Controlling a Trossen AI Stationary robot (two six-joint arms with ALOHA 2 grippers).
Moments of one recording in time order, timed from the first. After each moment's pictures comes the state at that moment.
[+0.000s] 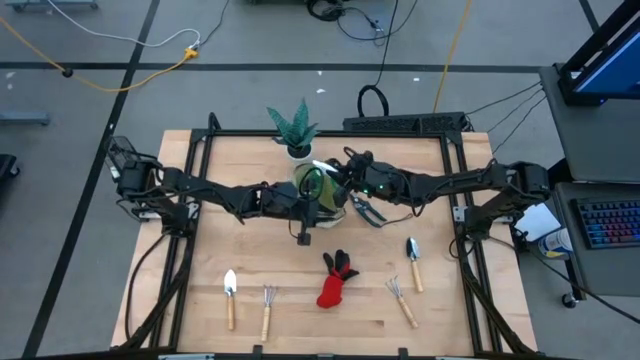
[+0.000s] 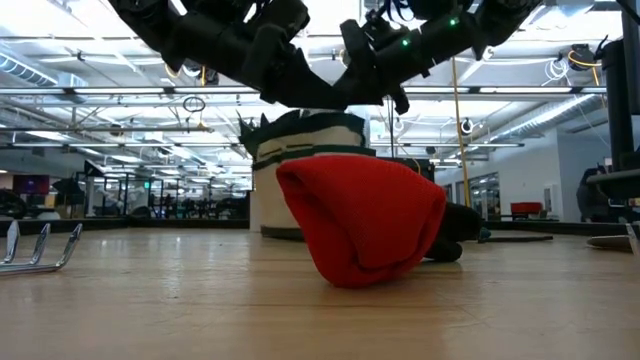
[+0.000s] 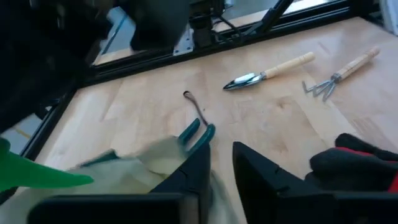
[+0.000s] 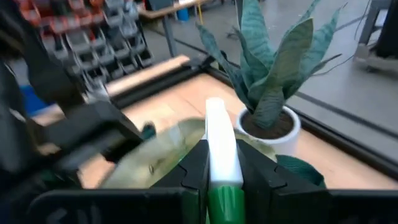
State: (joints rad) left arm -0.01 1.61 0.88 0.37 0.00 0.25; right arm -0.11 1.50 0.89 0.33 0.36 0.30
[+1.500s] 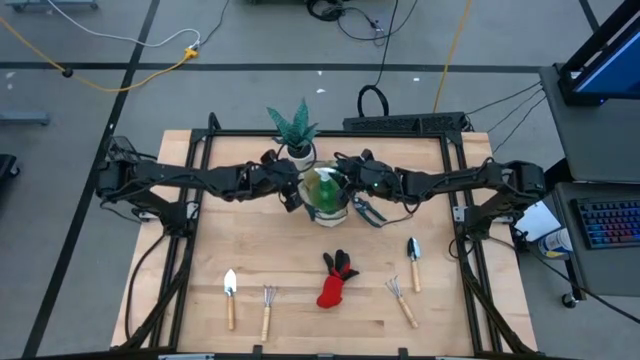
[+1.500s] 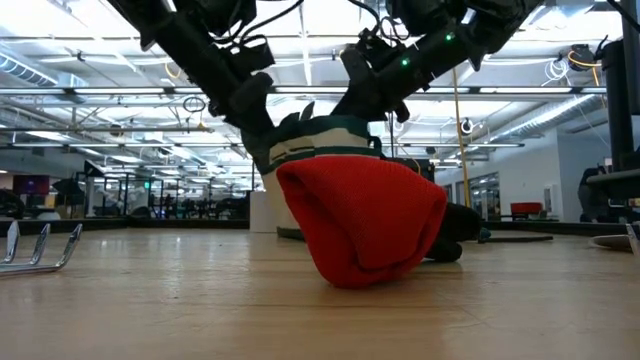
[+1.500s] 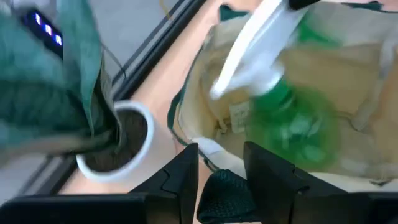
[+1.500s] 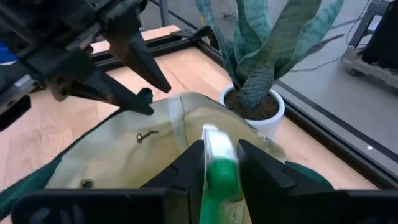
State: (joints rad) left arm 0.15 1.42 0.88 -0.13 -0.39 -0.03; right arm -0.15 1.54 0.89 0.26 0.34 0.19
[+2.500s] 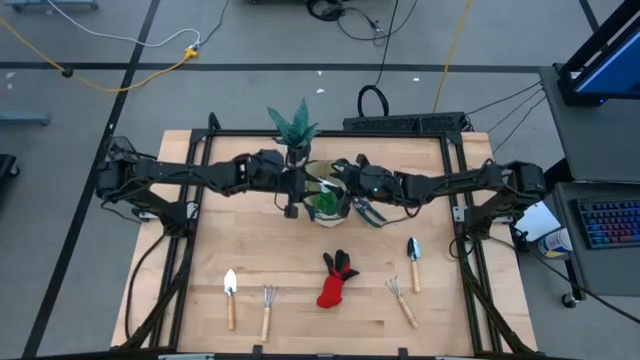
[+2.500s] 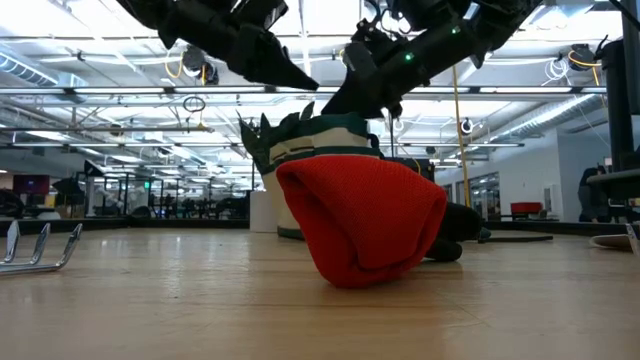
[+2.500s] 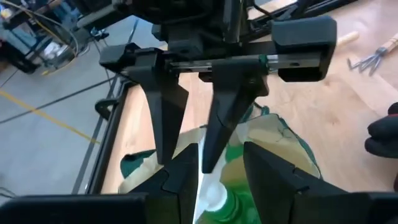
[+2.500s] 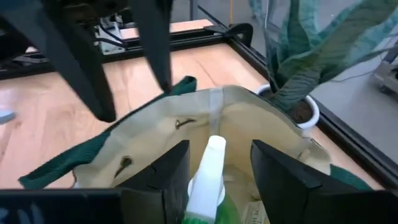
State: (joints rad) left arm 0.19 1.42 0.93 0.08 0.09 0.45; right arm -0.11 1.54 0.89 0.27 0.26 0.10
